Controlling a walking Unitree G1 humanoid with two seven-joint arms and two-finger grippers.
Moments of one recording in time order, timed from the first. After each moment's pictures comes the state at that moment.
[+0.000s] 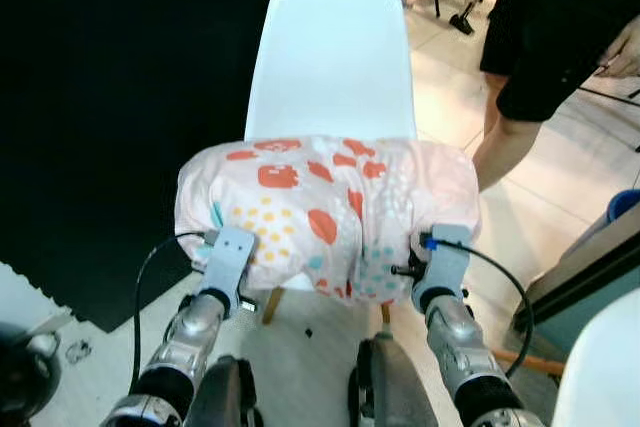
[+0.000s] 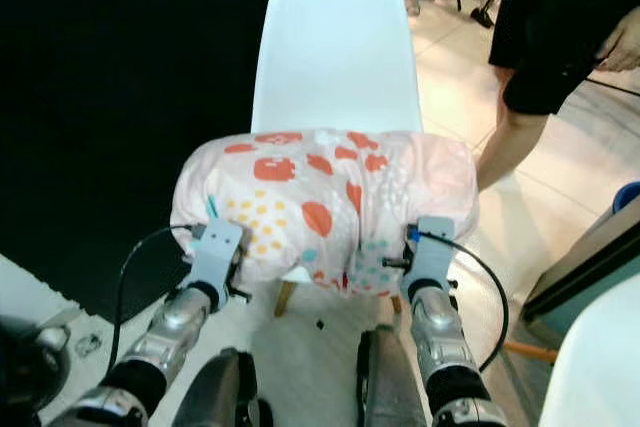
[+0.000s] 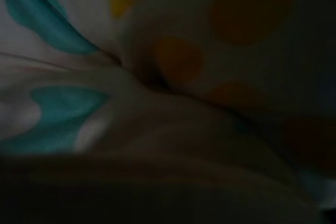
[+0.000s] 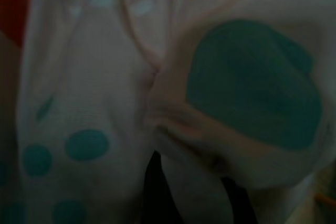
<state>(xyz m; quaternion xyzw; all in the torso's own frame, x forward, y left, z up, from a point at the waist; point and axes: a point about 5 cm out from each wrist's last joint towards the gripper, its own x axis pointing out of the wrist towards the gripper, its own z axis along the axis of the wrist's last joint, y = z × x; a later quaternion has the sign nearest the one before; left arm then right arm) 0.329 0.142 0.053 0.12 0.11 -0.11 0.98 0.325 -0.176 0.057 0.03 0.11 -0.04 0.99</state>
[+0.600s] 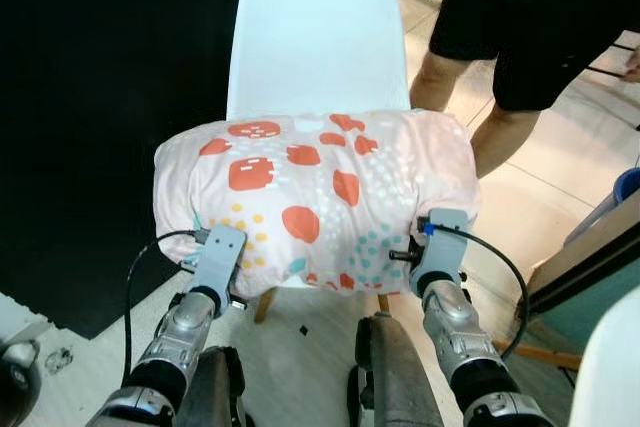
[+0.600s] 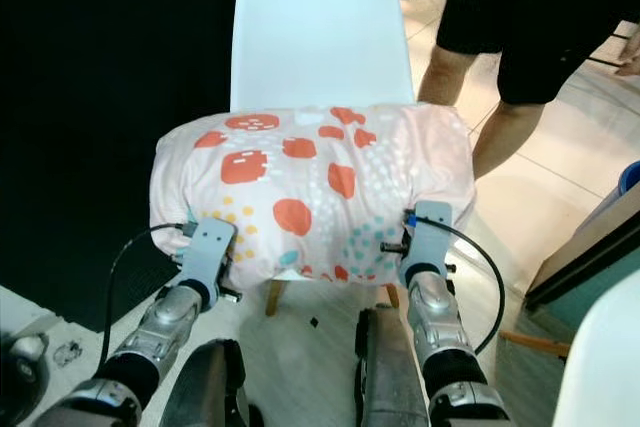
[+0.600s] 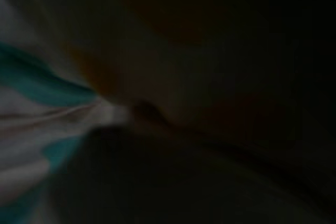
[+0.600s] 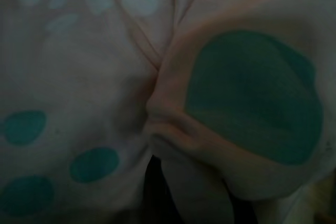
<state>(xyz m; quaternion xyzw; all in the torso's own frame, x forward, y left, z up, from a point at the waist) 0.339 0.165 0.061 0.14 0.11 -0.07 0.98 0.347 -0.168 0.081 0.02 0.08 -0.03 1.00</state>
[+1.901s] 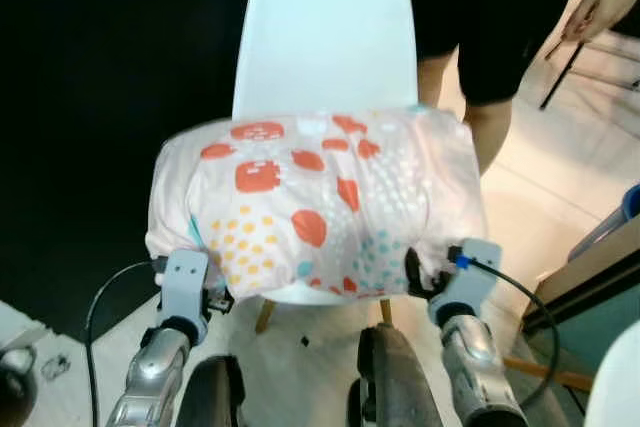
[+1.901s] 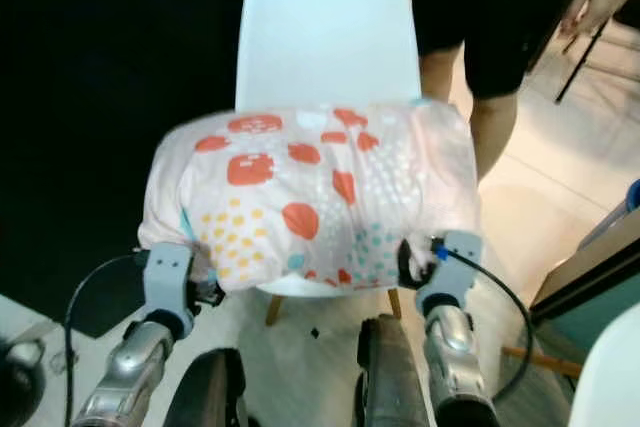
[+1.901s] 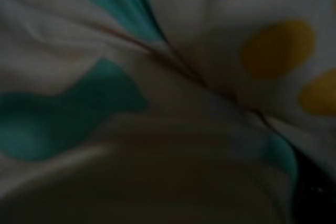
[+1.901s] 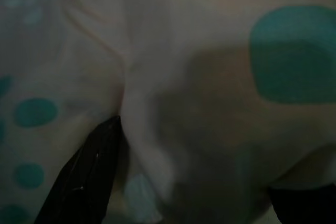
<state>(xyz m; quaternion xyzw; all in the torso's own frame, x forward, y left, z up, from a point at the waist) 0.273 0.182 0.053 0.05 0.05 -0.07 0.99 0.291 -0.201 0.051 0.07 0.05 -0.06 0.99</state>
